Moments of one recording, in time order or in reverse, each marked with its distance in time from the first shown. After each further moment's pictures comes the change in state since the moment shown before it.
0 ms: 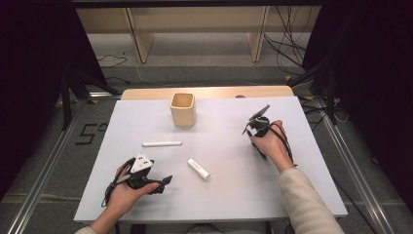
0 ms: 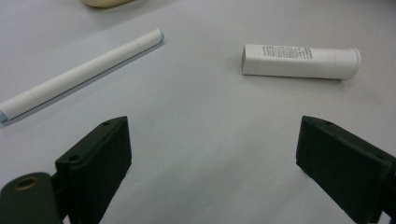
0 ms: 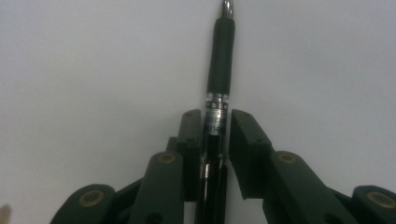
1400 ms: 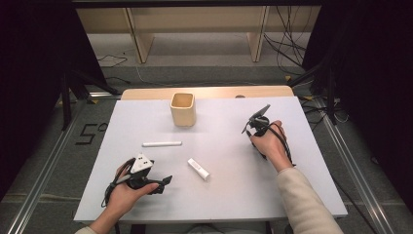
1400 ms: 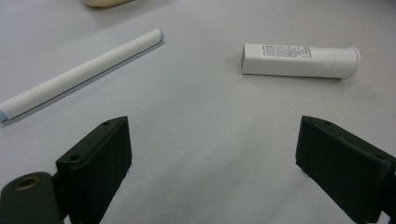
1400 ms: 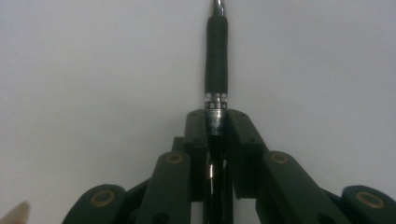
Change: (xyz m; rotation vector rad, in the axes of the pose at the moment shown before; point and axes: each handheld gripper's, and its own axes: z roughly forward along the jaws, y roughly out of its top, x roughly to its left) left arm 0.000 0.000 0.000 -0.002 0.001 0.002; right arm 0.001 0.002 0.001 0.013 0.001 0.049
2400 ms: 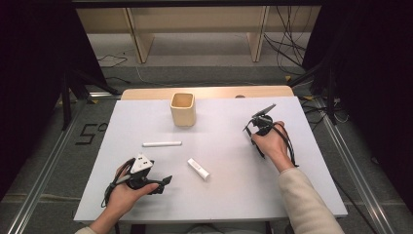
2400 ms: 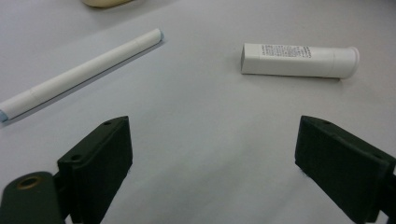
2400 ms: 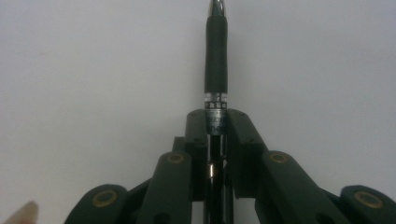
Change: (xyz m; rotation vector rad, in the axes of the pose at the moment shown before) left arm 0.000 0.000 -0.001 0.004 0.000 0.005; right arm -0.003 -0.005 -0.012 -0.087 0.075 0.050
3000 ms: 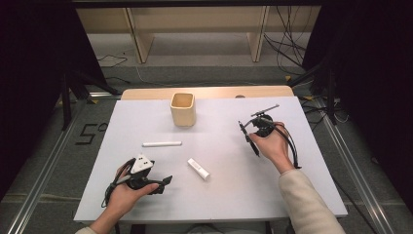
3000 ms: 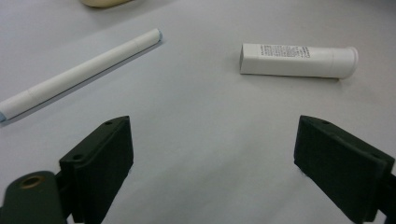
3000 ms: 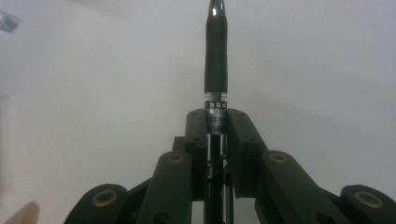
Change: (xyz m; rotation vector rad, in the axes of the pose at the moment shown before) left arm -0.001 0.000 0.001 -0.006 -0.001 -0.004; right arm 0.011 -0.007 -0.018 -0.161 0.118 -0.065
